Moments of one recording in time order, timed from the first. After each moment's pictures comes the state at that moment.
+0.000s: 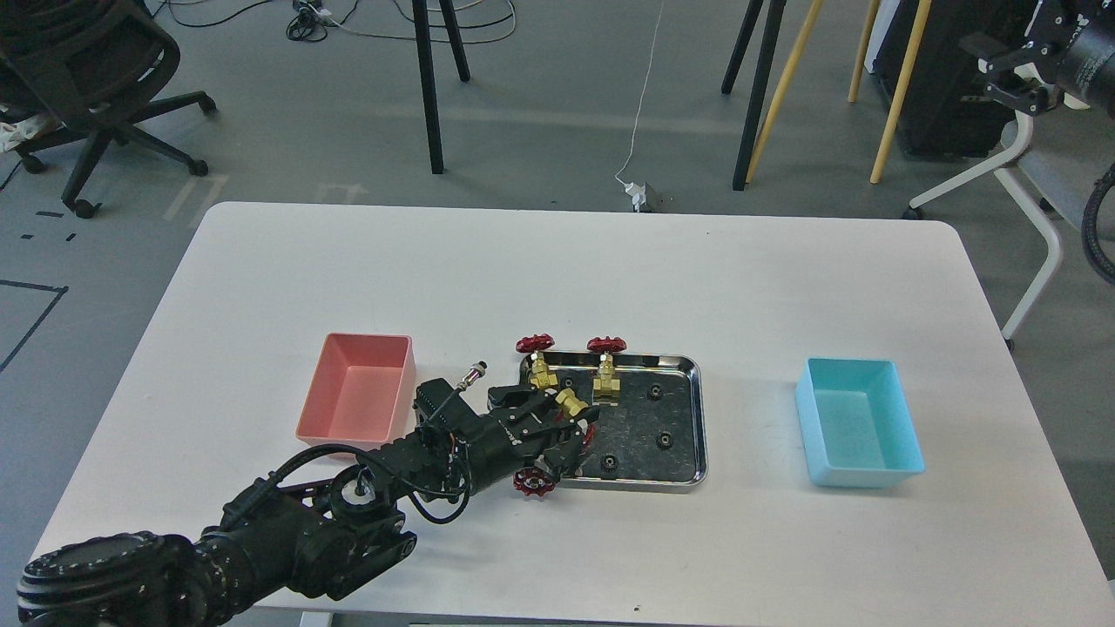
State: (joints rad) left arm -0.58 0.00 -0.23 -0.59 1.94 0.49 -0.40; right arm 1.08 -0.73 0.63 0.70 -0.37 0.49 0.04
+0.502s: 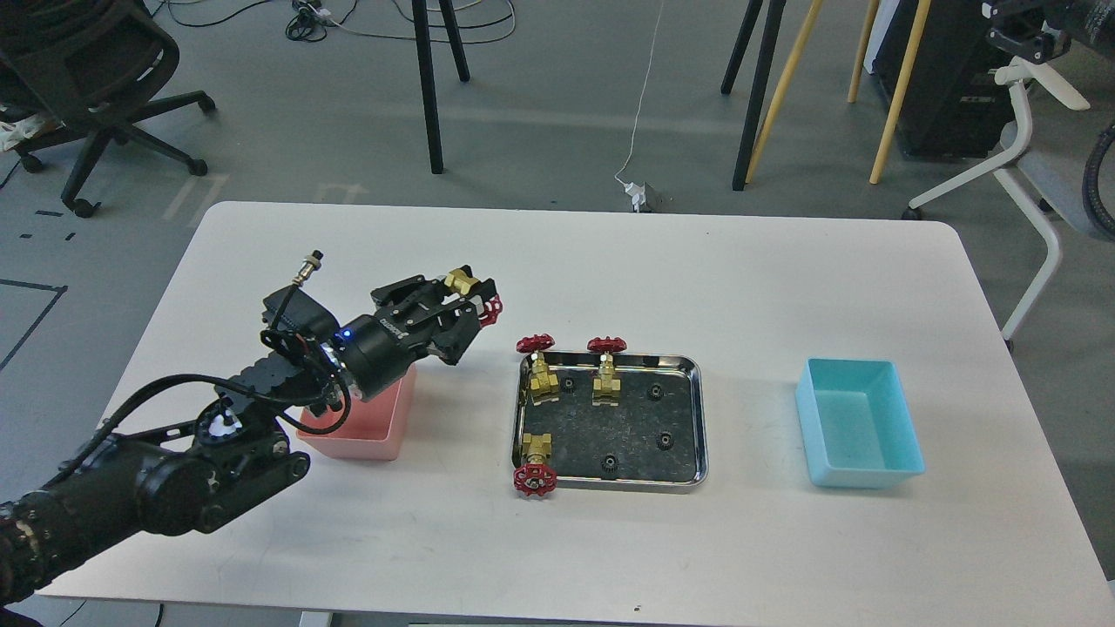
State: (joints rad) left arm -0.63 0.42 -0.32 -0.95 1.74 0.49 -0.38; right arm 1.19 -0.71 0.63 0.69 -0.37 0.49 0.04
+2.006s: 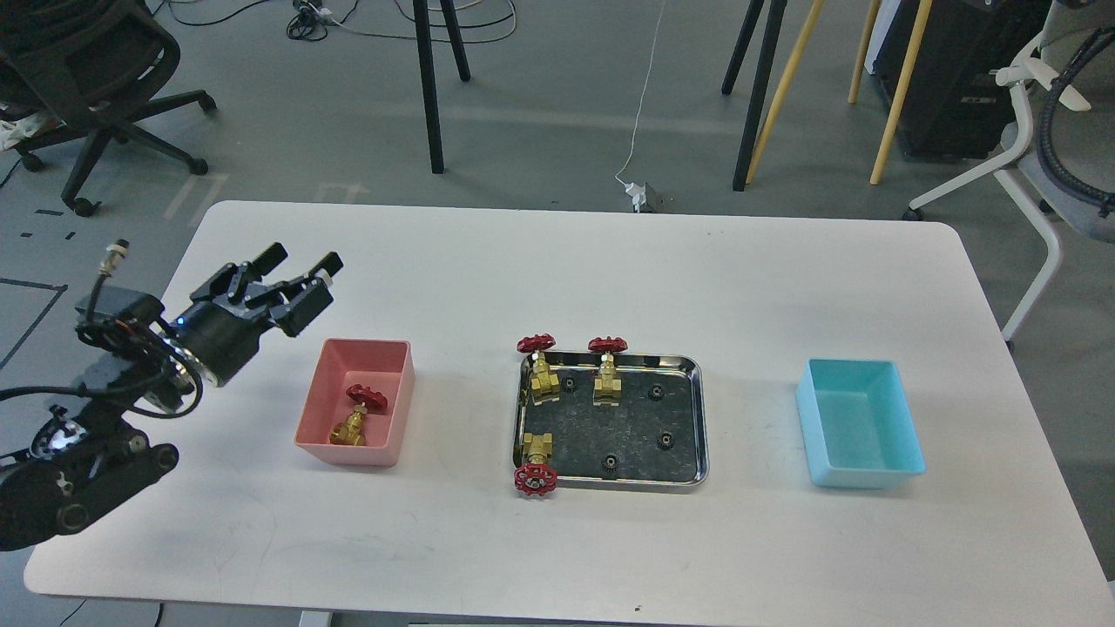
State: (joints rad) left arm -0.55 0.66 -0.51 -0.99 1.47 0.45 -0.40; right arm 1.31 -0.62 0.53 0.65 -0.37 0.49 0.04
